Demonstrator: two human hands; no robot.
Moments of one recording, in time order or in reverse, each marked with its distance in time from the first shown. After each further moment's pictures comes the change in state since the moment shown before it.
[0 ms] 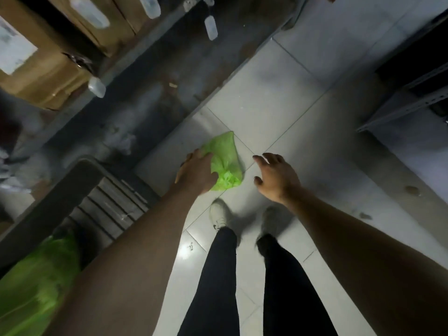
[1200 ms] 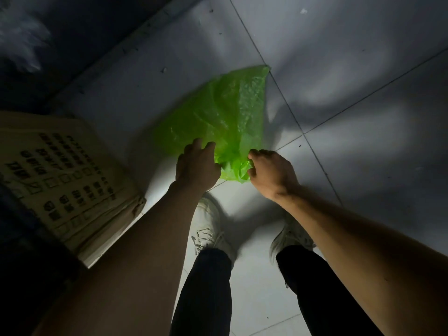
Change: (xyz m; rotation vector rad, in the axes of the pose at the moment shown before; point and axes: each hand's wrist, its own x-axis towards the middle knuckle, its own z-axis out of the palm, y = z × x) left_hand 0.275 -0.101 0.324 -0.086 -0.078 -0.243; right_hand 0.270 0.069 0.349 0.051 -0.166 -0.170
